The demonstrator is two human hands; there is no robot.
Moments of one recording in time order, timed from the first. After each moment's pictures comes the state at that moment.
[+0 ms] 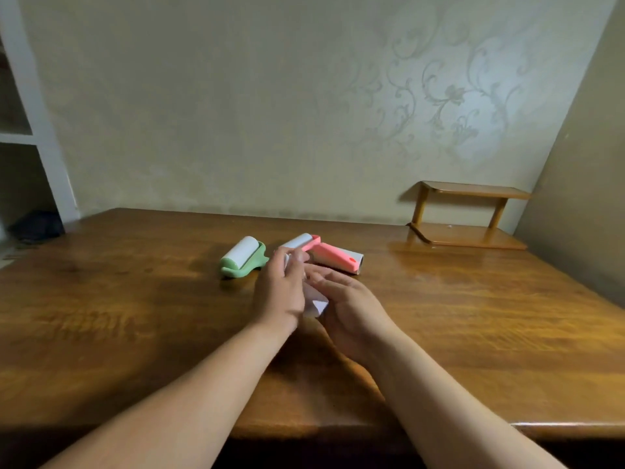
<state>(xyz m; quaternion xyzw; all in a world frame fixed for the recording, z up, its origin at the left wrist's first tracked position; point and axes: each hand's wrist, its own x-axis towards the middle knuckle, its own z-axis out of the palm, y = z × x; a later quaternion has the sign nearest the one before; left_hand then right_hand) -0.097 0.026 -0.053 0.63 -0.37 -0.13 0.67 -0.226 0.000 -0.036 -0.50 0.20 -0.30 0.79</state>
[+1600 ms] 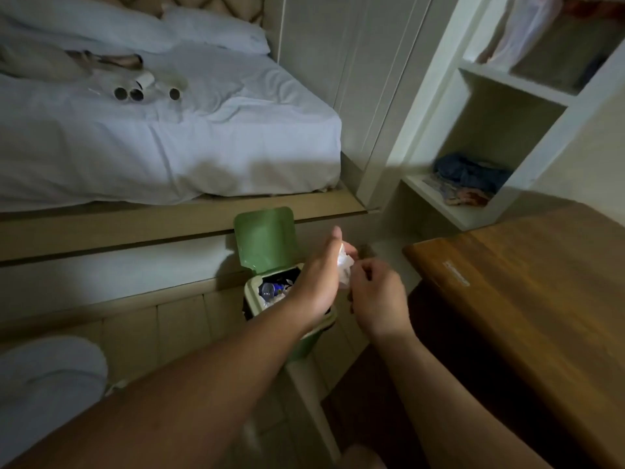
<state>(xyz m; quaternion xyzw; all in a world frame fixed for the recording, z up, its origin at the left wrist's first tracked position) 0.193 0.508 -0.154 0.67 0.03 -0.04 0.74 0.170 0.395 -0.145 -0.88 0.08 -0.06 0.46</state>
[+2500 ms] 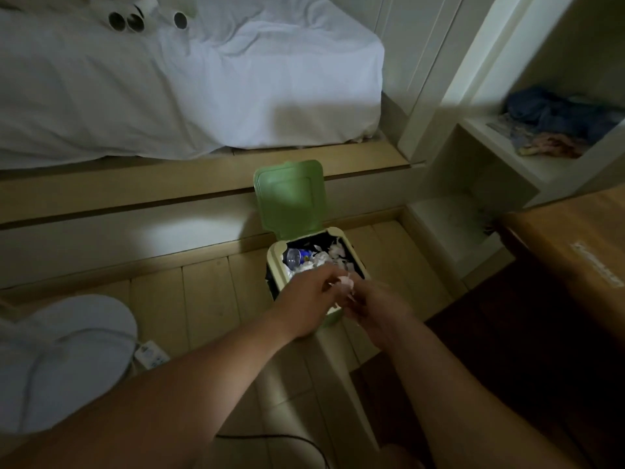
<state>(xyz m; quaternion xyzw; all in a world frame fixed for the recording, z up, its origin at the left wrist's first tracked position) 0.224 0.560 -0.331 0.84 -0.07 -0.05 0.53 0.238 0.400 -0.301 -0.63 0.27 0.23 0.69</state>
